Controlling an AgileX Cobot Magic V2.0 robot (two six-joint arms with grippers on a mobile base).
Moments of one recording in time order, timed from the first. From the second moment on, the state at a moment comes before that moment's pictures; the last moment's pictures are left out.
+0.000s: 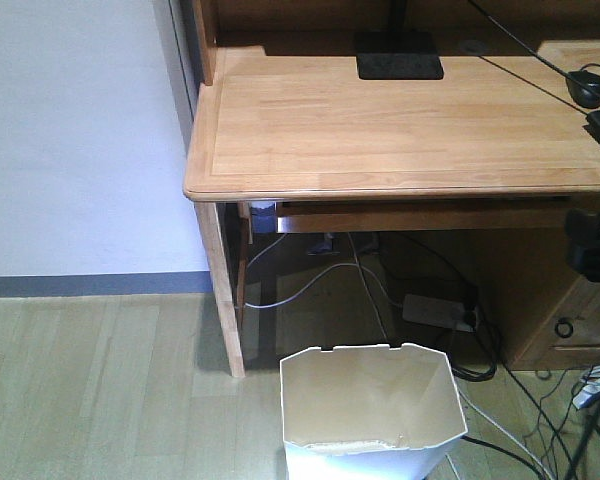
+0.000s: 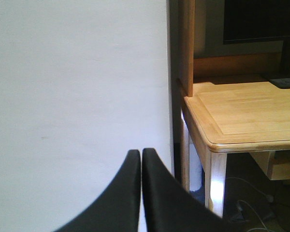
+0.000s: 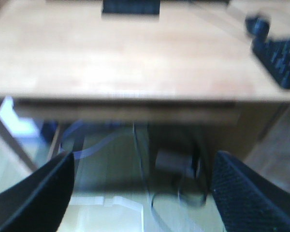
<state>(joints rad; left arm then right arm) 0.05 -0.02 0.03 0.04 0.12 -0.05 0.00 0.86 -0.54 0.03 0.37 0.00</state>
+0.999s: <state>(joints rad) 0.05 -0.02 0.03 0.04 0.12 -0.05 -0.11 1.89 -0.82 0.47 0.40 -0.72</state>
